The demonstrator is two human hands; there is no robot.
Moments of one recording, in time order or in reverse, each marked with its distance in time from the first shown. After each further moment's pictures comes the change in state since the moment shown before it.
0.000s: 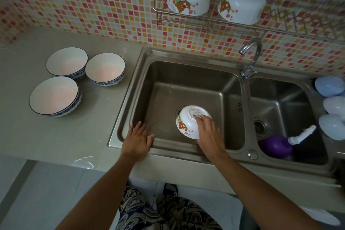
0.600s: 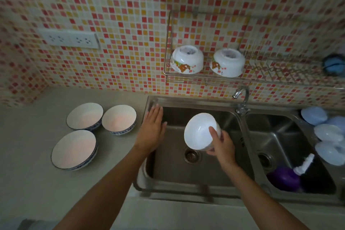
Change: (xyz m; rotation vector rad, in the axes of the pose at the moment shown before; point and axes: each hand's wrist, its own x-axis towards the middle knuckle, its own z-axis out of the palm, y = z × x) left_hand 0.073 0.019 -0.183 -0.079 0.435 0.234; right_hand 0.071 -0.044 -0.114 1.236 0.199 0.799
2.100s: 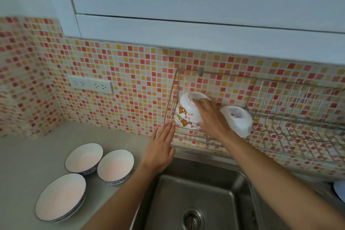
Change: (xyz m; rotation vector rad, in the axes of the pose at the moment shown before) left_hand 0.115 0.037 -0.039 0.196 0.137 0.033; right_hand 0.165 -0.220 0.050 -1.111 -0.175 -1.117
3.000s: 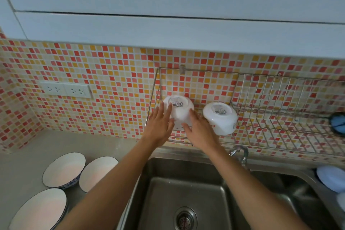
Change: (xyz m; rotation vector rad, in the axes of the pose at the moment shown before) left_hand 0.091 0.021 -0.003 -0.199 -0.046 -0.024; right_hand -0.031 0.002 0.023 0.255 0.016 0.268
